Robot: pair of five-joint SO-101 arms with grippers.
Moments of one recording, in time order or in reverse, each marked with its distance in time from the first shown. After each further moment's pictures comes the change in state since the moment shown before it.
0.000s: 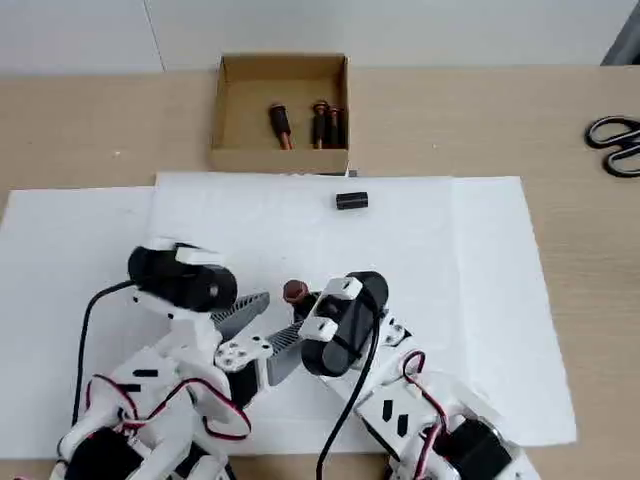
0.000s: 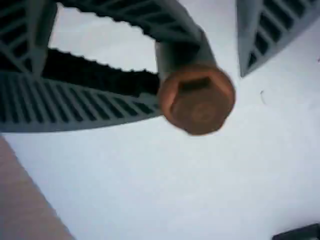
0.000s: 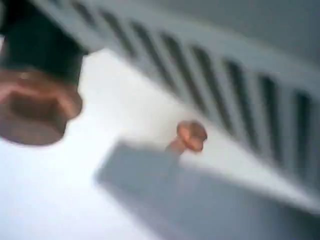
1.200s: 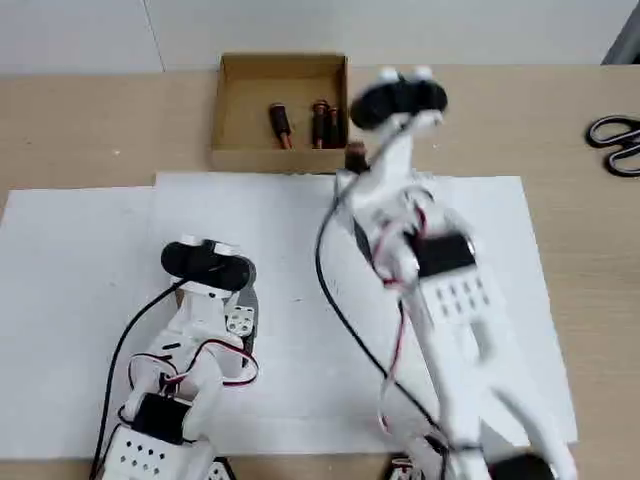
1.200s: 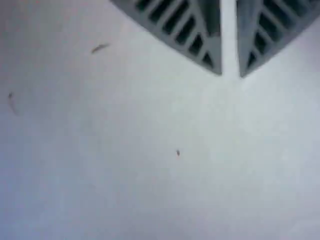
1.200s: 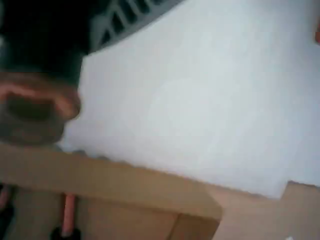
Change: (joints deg) left arm -17.1 0.2 37.5 -31.7 -16.5; right arm 23.6 73.2 -49.8 -9.0 -19.6
